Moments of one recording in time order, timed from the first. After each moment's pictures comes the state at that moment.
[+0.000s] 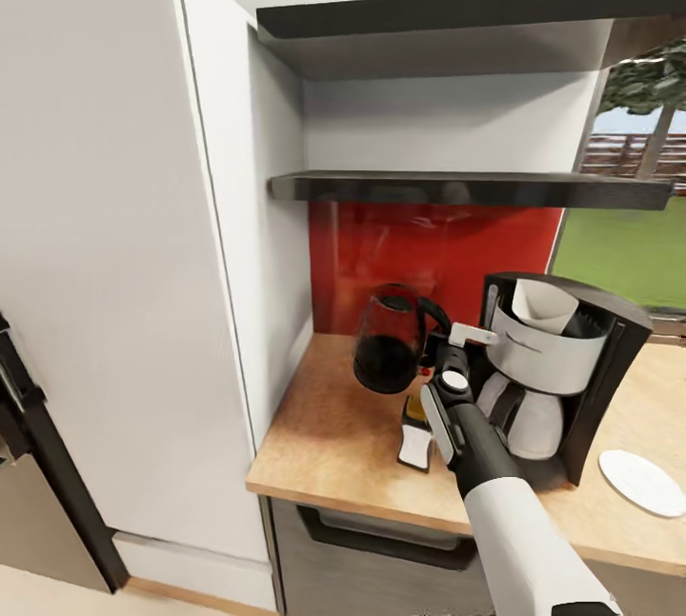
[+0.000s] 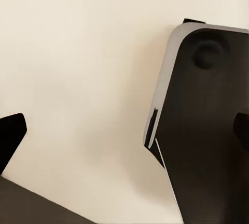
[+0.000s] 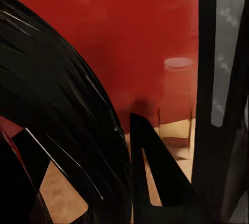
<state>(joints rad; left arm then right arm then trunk) 0.03 0.09 -0.15 -0.08 0.35 -0.12 0.13 -0.74 0.17 -0.02 -0.96 0.02 0.09 -0.48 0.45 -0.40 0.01</state>
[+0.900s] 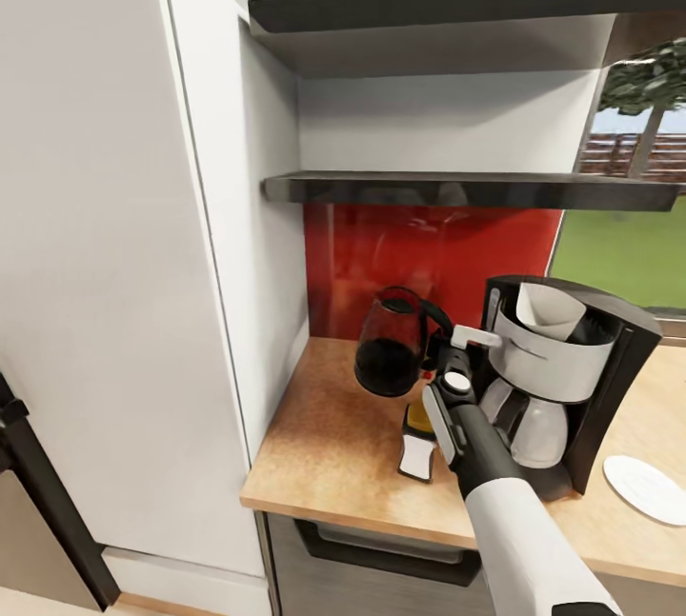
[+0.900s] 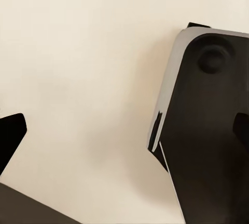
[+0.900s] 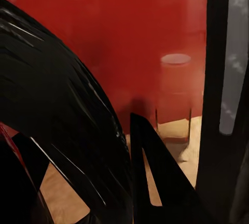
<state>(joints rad) 0.03 0.09 -0.15 -0.09 0.35 -0.12 0.13 -0.74 0.17 -0.04 -0.95 0.02 0.10 -0.47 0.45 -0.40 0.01</state>
